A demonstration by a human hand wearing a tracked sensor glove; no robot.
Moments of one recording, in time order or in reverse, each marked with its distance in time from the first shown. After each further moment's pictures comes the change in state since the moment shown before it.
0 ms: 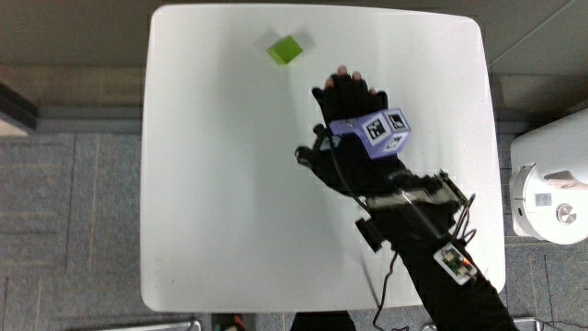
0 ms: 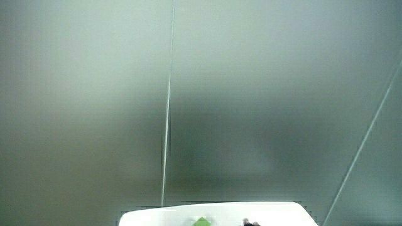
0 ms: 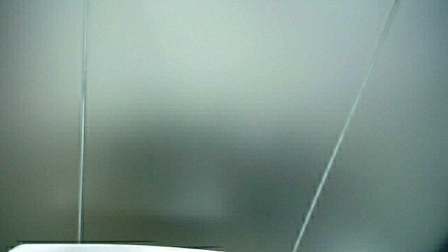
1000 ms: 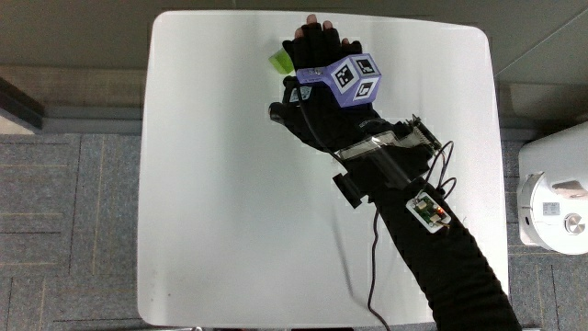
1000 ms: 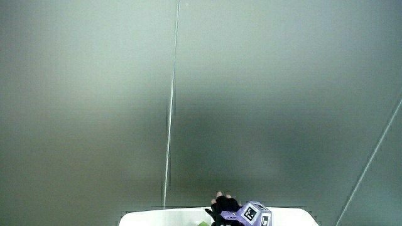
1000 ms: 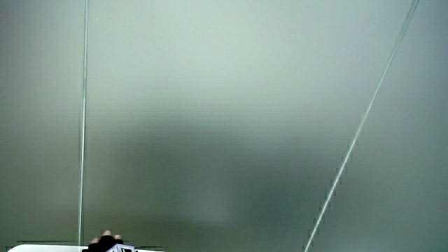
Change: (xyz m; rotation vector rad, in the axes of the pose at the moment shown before) arm -0.026 0.065 0.003 -0.002 -0.135 0.033
